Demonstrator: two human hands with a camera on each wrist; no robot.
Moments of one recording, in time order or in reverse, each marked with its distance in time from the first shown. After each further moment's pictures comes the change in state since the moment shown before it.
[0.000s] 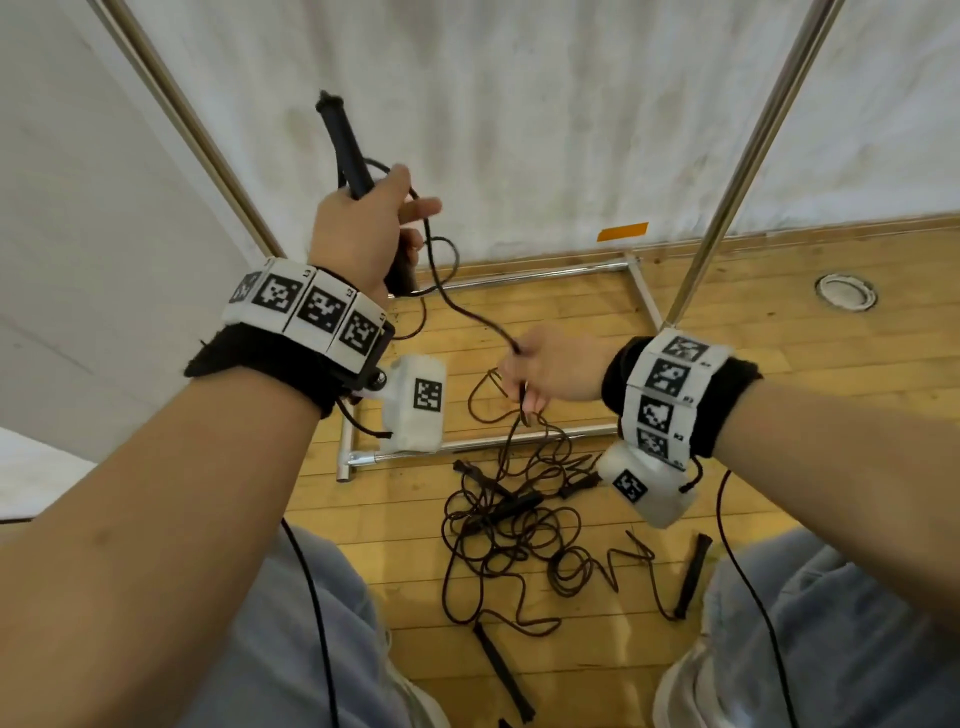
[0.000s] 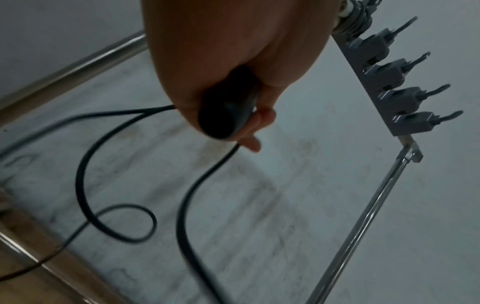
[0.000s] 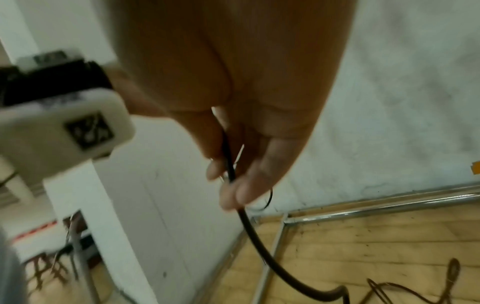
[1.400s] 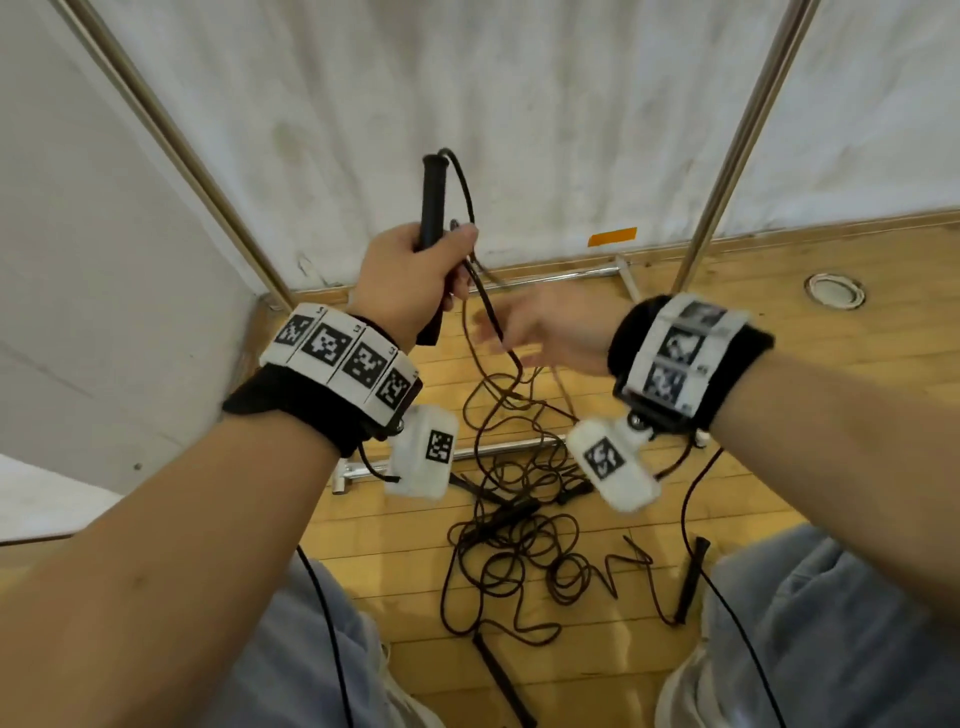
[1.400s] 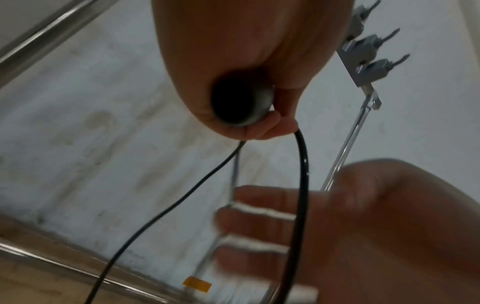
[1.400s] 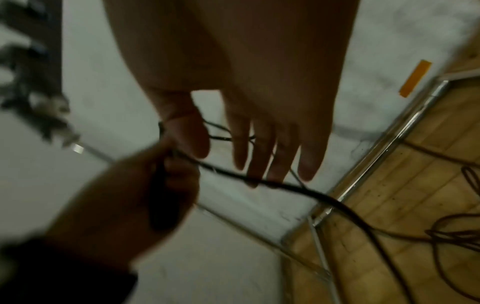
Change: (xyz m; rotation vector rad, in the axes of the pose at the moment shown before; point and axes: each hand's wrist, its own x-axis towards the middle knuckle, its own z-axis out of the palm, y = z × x) left_hand -0.018 -0.024 0.022 0.226 -0.226 0.175; right_hand -0.010 -0.016 -0.029 0.396 0.045 -0.078
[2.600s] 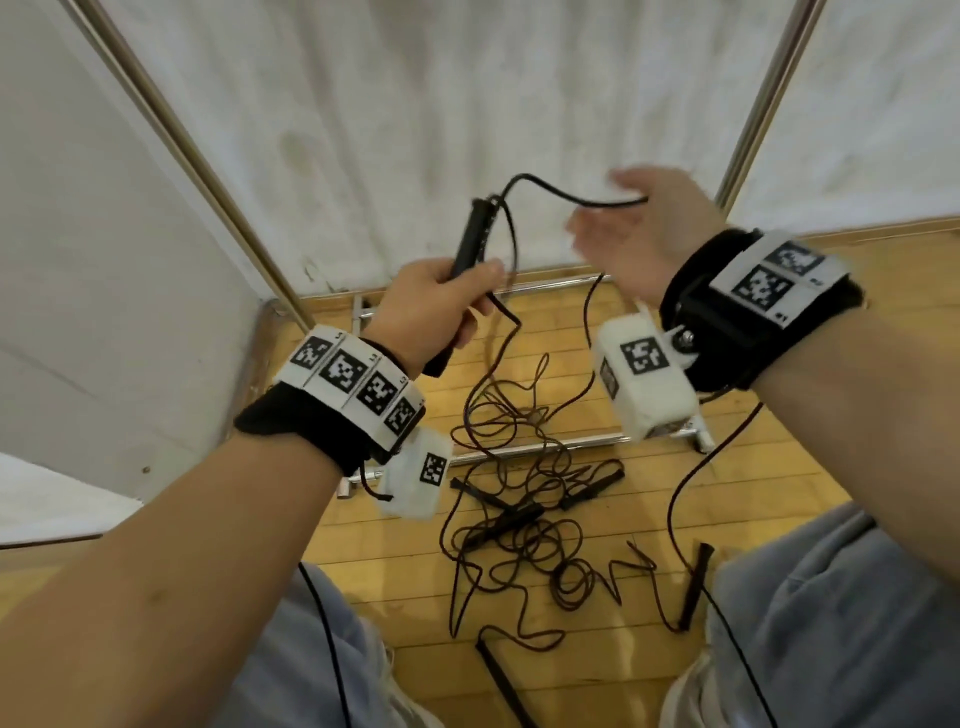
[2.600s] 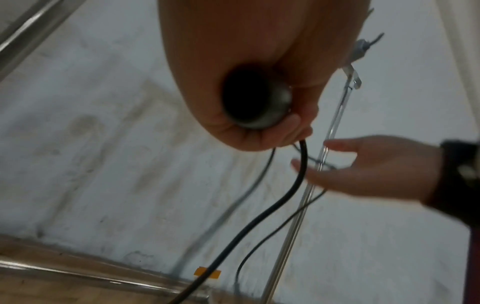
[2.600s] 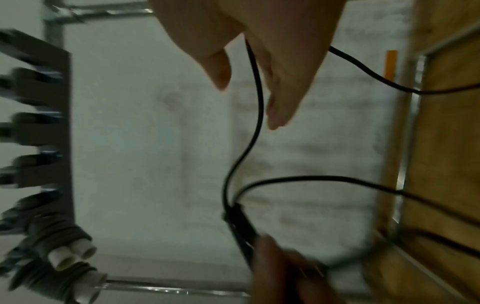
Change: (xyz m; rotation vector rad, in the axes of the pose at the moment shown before) left_hand -0.012 -0.005 -0.003 0.062 -0.204 -0.040; right_hand -0.009 -0.034 -0.056 1.065 0.513 -0.098
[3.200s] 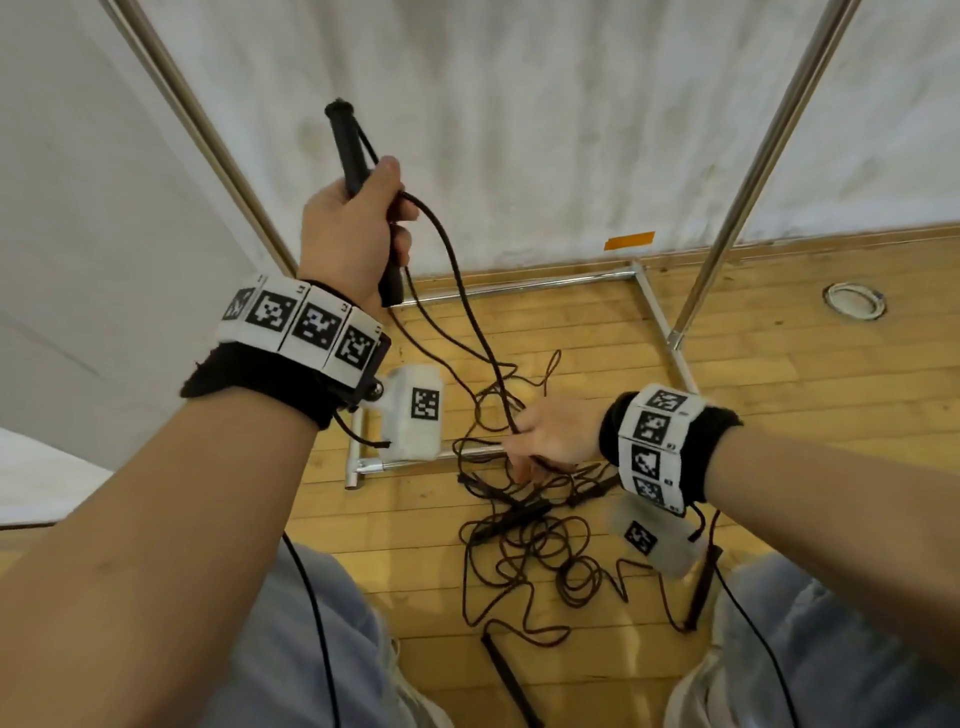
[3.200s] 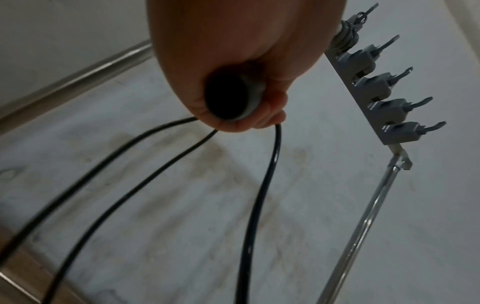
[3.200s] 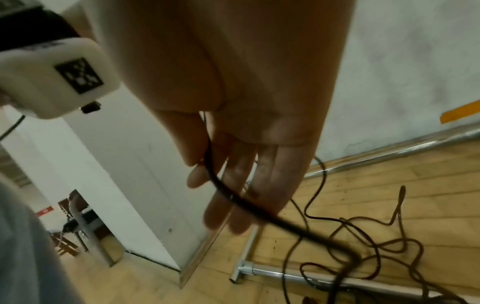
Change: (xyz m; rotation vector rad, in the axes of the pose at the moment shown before) left_hand 0.013 0.025 -0.048 -0.362 0.435 0.023; right_hand -0.018 0.128 -0.032 -1.689 -0.739 0.333
